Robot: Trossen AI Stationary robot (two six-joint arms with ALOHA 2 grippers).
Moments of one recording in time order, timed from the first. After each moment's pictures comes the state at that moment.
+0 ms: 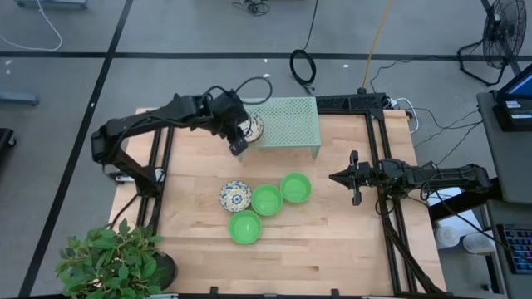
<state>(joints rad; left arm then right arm) 0.34 1.53 1.55 -0.99 -0.03 -0.15 0.01 0.19 0.04 0.08 0.05 0.07</state>
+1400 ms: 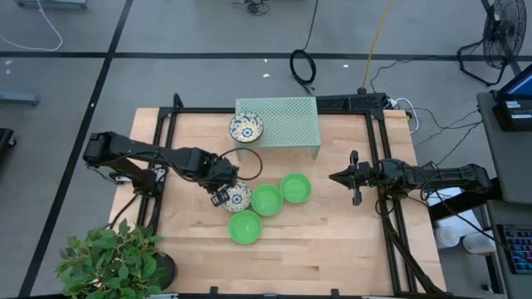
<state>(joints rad) -0.09 1.49 1.17 -1.17 -0.12 -0.62 0.01 0.19 0.04 0.08 0.05 0.07</state>
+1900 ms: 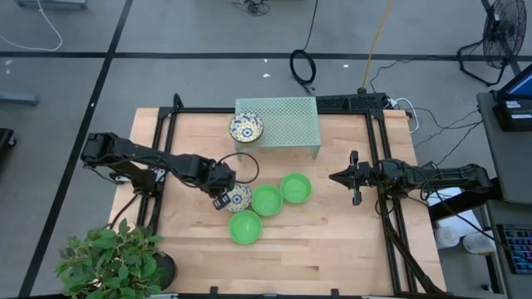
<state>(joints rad) -0.09 1.46 0.95 -0.90 -0.10 -0.66 0.01 0.19 0.04 0.08 0.05 0.07</state>
